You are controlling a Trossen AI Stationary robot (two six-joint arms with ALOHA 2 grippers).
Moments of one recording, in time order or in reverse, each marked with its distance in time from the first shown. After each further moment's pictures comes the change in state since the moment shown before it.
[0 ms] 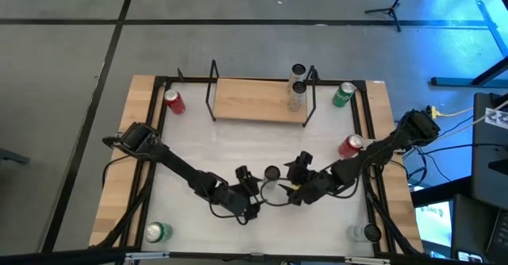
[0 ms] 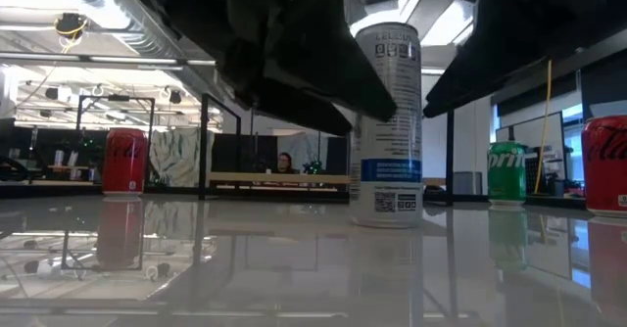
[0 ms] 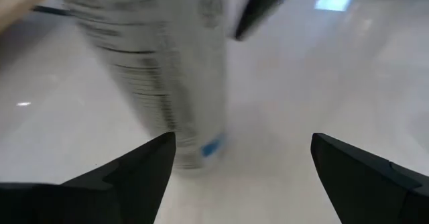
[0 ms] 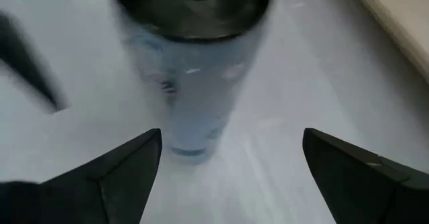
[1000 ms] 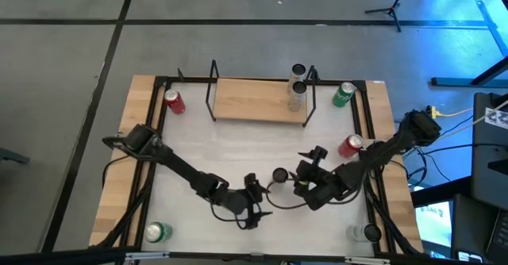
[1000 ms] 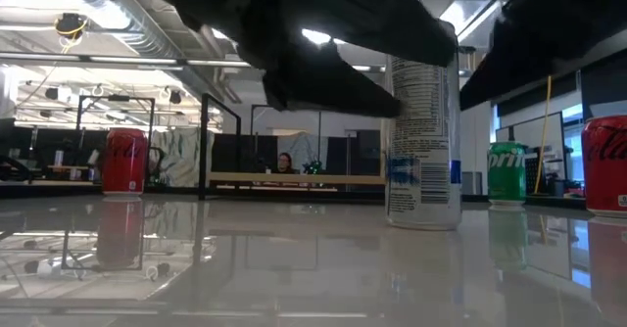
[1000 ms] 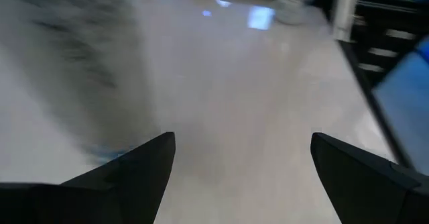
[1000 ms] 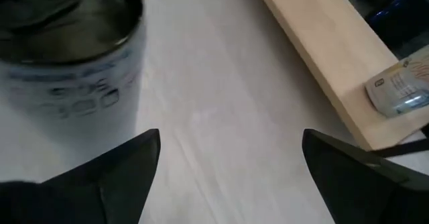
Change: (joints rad) left arm 0.003 0.045 0.001 0.238 0.207 0.070; right arm 0.060 -0.007 0.051 -0.377 0.263 0.201
